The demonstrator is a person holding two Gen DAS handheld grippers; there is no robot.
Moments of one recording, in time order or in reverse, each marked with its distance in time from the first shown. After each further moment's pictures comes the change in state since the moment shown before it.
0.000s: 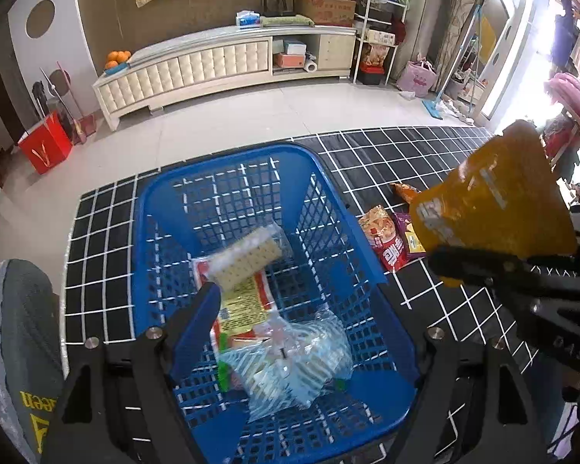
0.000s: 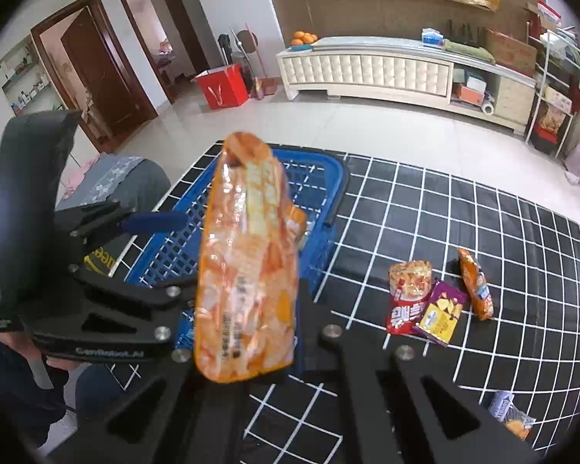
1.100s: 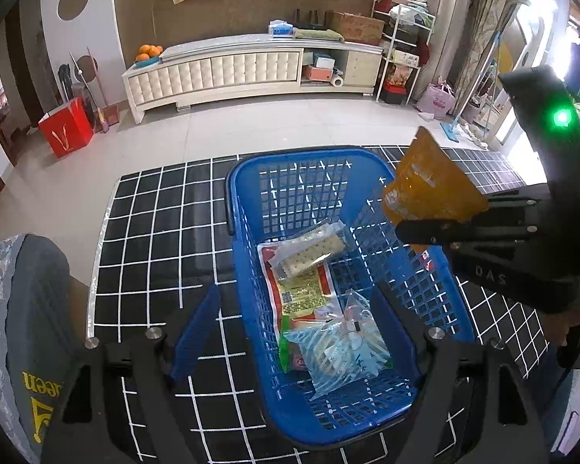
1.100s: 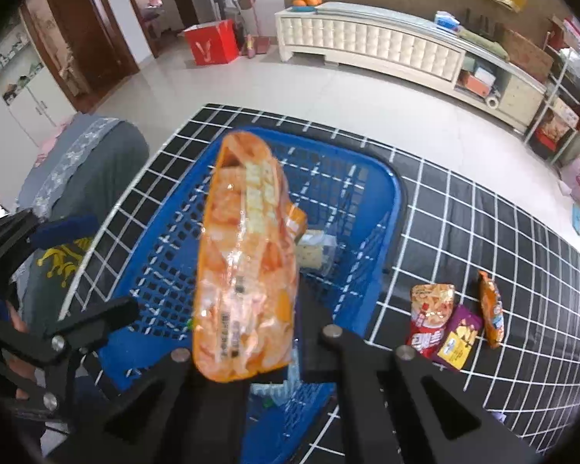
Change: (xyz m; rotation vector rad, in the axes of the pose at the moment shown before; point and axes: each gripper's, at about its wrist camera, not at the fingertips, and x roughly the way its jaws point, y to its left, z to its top) left arm -0.028 0.072 -0.028 -0.088 -0.041 0.019; right arm 0.075 0.038 0.041 -0.026 0.188 -0.126
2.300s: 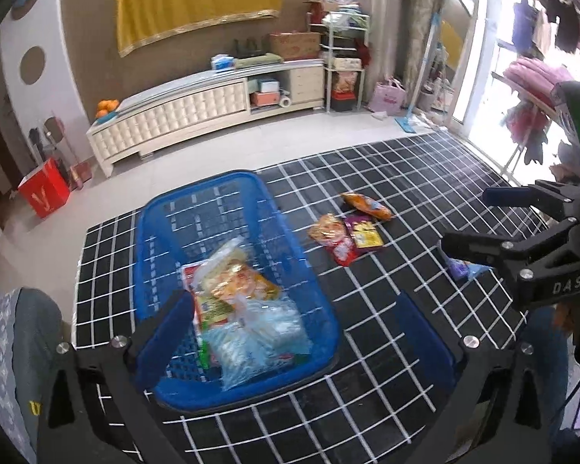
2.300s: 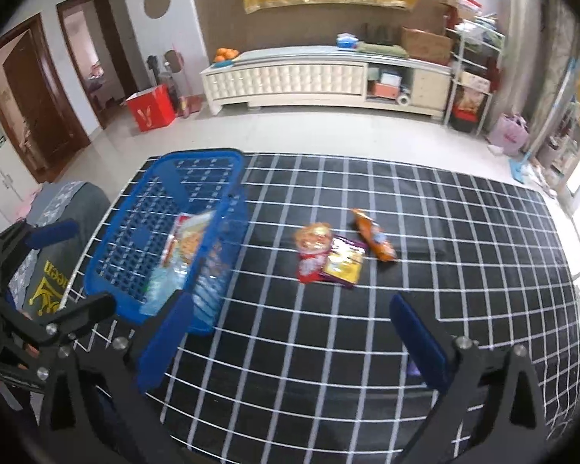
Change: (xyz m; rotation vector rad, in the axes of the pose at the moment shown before) left arm -0.043 -0.132 -0.022 0.200 -0.093 -0.044; right arm -0.127 -0.086 -0.131 0.214 -0.223 -0.148
